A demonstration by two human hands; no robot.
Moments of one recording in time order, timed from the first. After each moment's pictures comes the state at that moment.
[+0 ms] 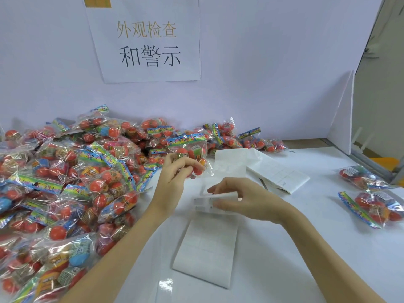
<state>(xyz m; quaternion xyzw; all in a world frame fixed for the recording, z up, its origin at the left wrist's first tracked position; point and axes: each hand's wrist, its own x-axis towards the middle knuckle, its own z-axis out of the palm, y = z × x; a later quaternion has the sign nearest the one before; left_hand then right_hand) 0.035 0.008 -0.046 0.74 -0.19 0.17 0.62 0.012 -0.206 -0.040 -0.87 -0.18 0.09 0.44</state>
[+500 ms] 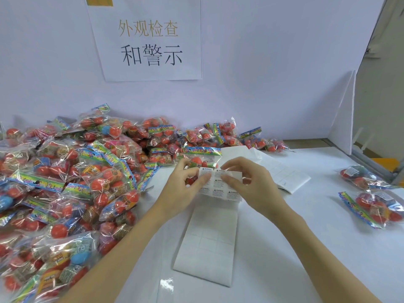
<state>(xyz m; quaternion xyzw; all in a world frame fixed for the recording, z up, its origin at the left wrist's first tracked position) 0.037 0.008 -0.056 0.82 -0.20 0.12 0.52 0.021 -0.203 -0.046 -0.84 -0.14 -0.14 0.50</state>
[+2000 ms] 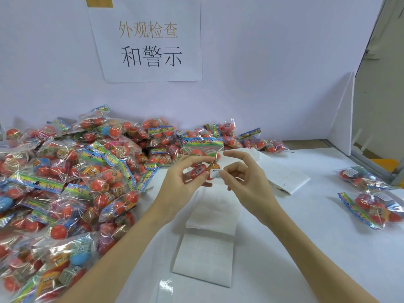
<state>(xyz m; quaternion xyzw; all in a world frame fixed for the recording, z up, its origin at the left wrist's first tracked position) 0.036 0.002 -0.052 0.68 -0.23 0.09 0.69 0.012 -0.185 -0.044 -0.74 -0.14 -0.14 0.64</state>
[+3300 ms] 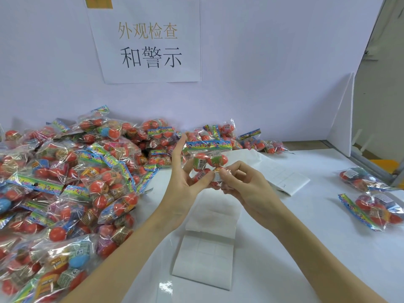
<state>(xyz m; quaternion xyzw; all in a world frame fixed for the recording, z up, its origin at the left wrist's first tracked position) 0.025 -0.012 -0.052 0.56 -0.23 0.05 0.79 0.011 -0.191 -0.040 -0.64 -0.10 0.01 0.76</state>
